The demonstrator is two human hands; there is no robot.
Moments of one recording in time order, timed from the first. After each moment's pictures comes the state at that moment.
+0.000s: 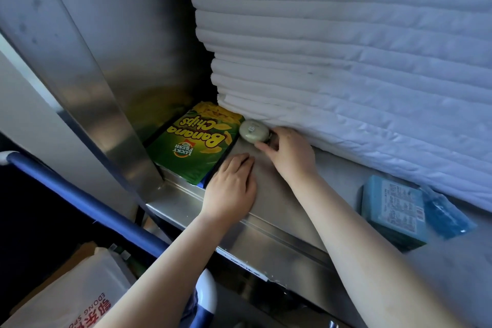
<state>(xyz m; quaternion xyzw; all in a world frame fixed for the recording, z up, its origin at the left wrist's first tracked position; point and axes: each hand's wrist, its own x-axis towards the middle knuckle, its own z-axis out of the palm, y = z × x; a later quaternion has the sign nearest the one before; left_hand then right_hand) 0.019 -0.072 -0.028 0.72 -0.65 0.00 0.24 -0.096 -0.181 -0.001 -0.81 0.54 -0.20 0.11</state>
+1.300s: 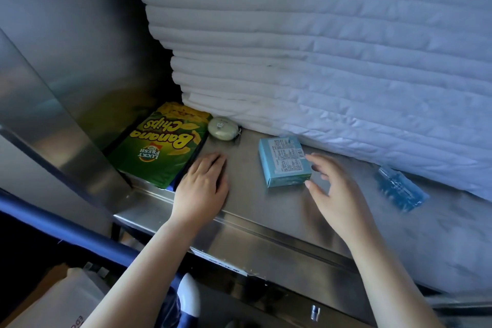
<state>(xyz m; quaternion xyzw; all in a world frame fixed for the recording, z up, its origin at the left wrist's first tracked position) 0.021 -0.070 -0.033 0.71 -0.66 0.00 0.24 -0.233 -0.099 -0.006 -0.74 0.53 -0.34 0.22</state>
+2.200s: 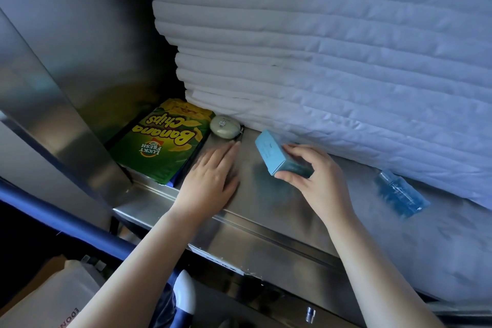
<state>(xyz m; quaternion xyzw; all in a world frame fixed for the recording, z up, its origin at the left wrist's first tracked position) 0.016 -0.076 -0.023 0.63 -0.73 0.03 0.25 -0.202 -0.119 0.007 -0.76 0.47 -0.39 0.22</state>
